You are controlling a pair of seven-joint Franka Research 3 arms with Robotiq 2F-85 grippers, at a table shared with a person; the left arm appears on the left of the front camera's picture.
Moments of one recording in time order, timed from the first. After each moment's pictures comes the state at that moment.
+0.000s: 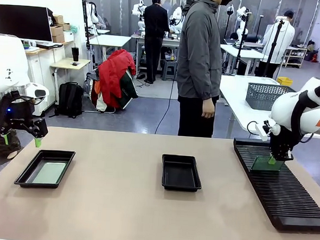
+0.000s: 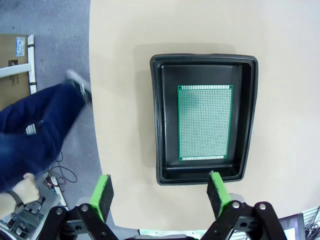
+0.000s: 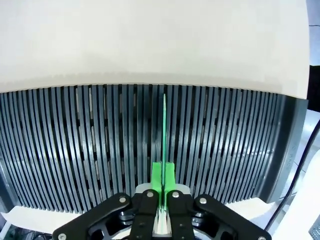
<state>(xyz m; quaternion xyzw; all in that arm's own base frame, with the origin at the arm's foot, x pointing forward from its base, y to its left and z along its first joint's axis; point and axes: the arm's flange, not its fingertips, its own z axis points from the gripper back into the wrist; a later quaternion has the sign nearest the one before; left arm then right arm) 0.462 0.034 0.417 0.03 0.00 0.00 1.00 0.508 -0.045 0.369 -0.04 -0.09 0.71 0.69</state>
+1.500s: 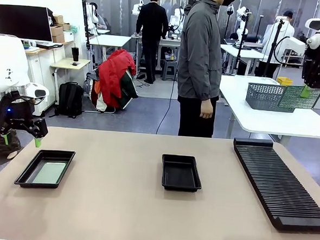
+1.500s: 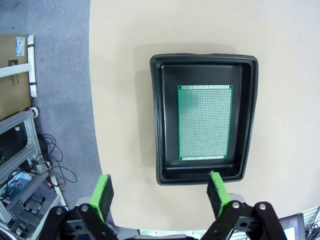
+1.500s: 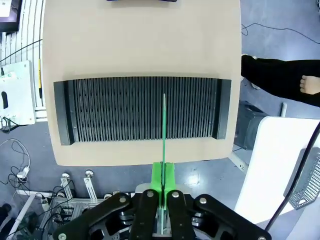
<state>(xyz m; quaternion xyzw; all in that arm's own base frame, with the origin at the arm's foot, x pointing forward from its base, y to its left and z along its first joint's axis) 0.462 0.034 0.417 0.03 0.00 0.00 1.00 0.481 -0.043 0.654 -0.04 -0.08 0.70 0.70</state>
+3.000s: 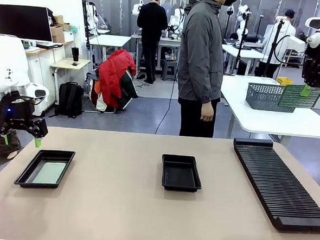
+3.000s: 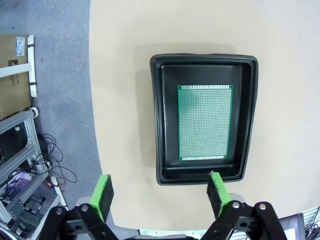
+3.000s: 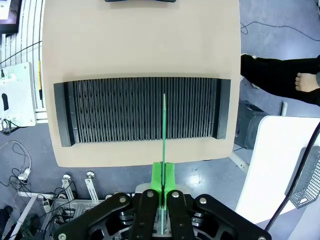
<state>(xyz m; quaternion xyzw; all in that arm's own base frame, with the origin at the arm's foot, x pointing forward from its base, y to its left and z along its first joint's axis) 0.462 0.034 0.417 0.03 0.00 0.00 1.00 0.481 -0.043 0.655 -0.03 -0.08 0.70 0.71</state>
